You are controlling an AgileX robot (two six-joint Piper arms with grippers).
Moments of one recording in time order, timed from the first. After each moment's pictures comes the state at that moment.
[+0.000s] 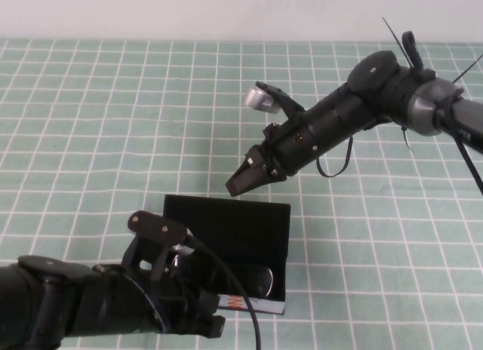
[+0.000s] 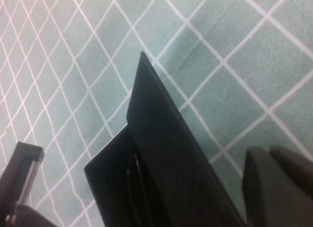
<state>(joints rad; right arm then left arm) 0.36 2.26 -1.83 1.00 1.20 -0.79 -0.63 1.53 -0.53 -1.72 0.30 1.53</state>
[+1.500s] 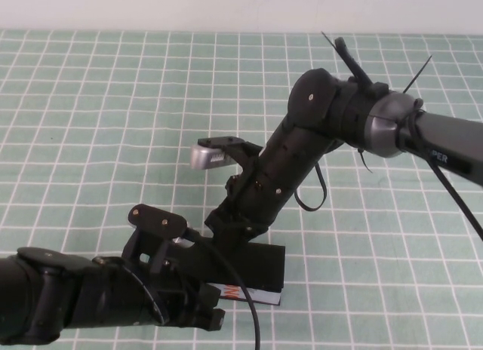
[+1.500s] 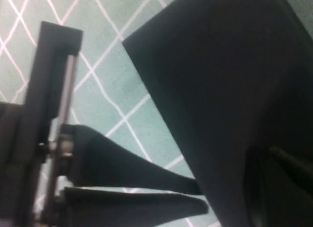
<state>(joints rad) 0.58 2.13 -1.68 0.73 1.21 -0.54 -0.63 1.54 -0.53 -1.72 0.32 1.53</state>
